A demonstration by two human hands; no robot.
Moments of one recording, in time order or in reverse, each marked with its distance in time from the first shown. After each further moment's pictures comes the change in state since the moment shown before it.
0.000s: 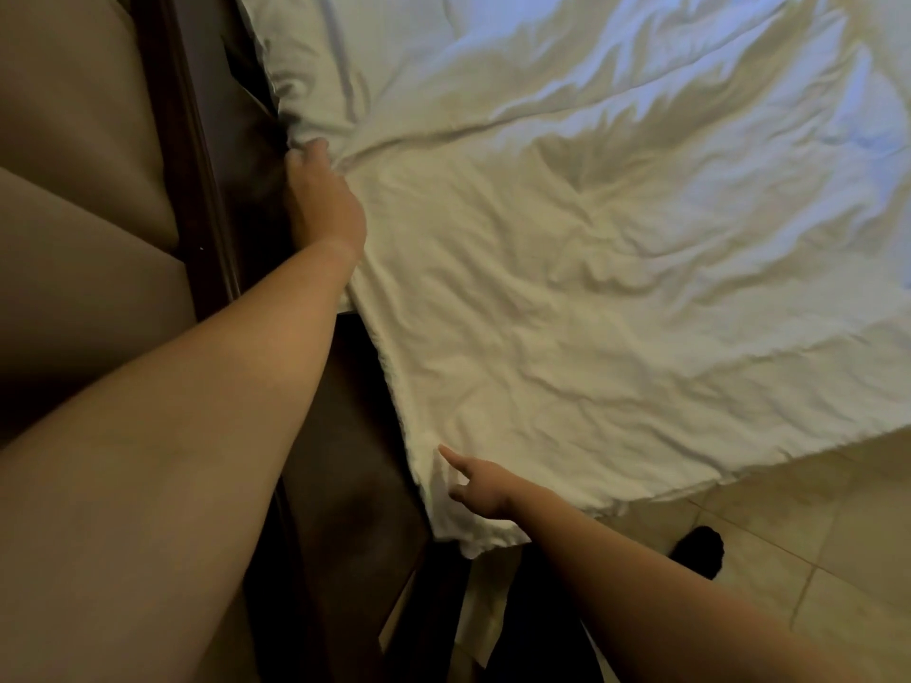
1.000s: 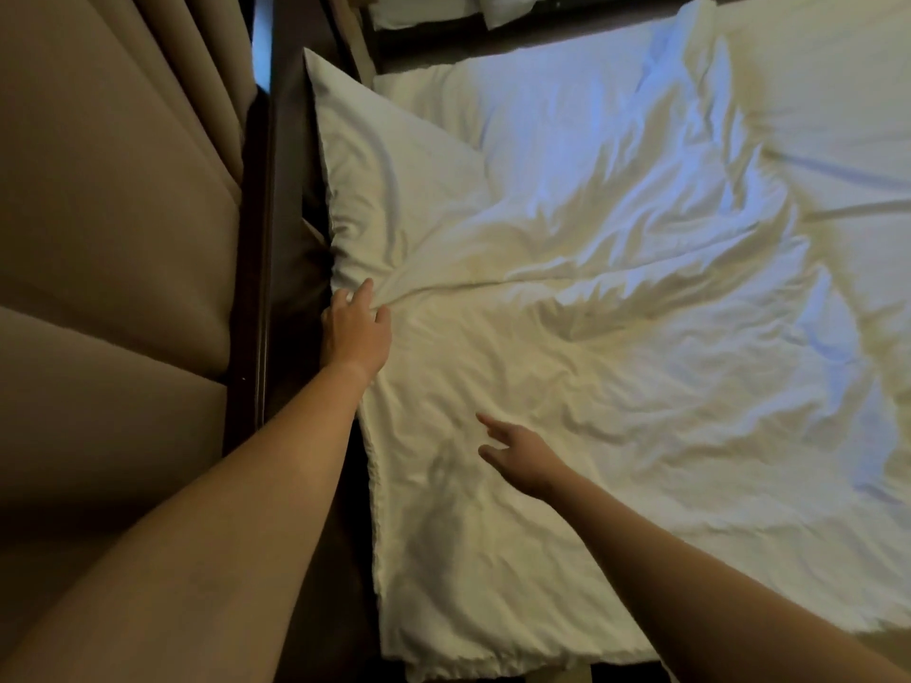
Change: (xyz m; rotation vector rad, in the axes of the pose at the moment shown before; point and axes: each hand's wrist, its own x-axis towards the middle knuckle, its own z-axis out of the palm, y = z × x) left_hand 0.001 0.033 -0.018 0.003 -0.246 -0.205; right_hand -0.047 -0.048 -0.226 -0.036 0.365 -0.194
